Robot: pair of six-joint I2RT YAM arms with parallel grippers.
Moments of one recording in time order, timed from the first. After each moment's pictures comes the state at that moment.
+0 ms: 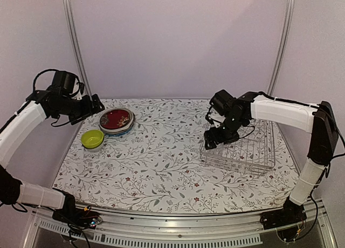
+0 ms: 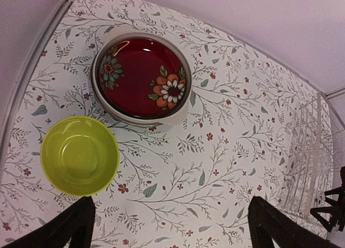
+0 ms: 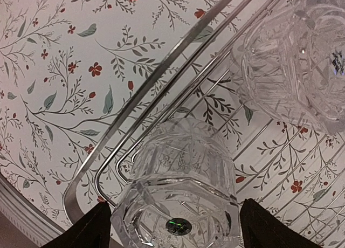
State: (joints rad) left arm -0.20 1.20 1.20 -0.79 0.03 -0.48; right arm 0.71 1.75 1.41 -0.90 -0.05 0.30
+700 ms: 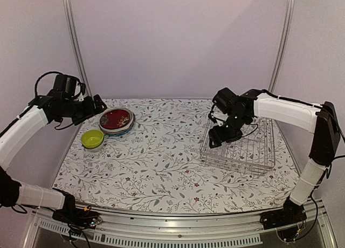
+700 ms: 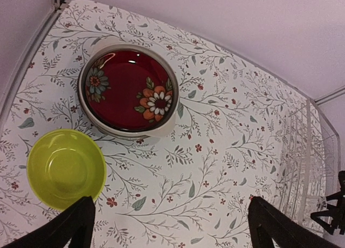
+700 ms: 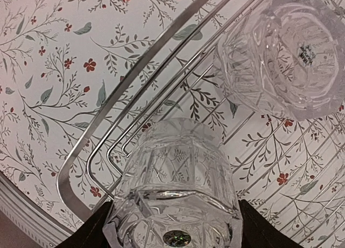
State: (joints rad) left arm -0.21 1.18 1.12 -0.66 0.02 -0.51; right arm 0.69 1.74 1.42 -0.95 -0.03 0.27
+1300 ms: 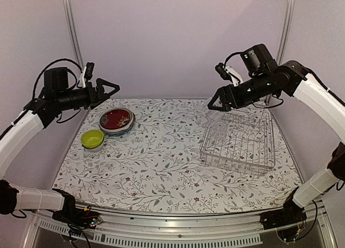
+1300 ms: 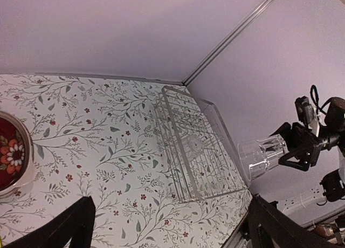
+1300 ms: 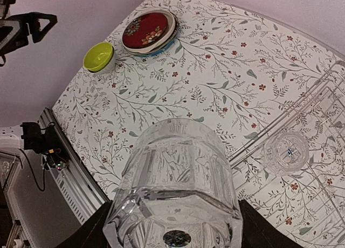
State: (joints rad) left arm -0.24 1.10 1.10 -0.32 0.55 -0.50; right arm 0.69 1.50 1.70 -0.99 -0.22 0.21
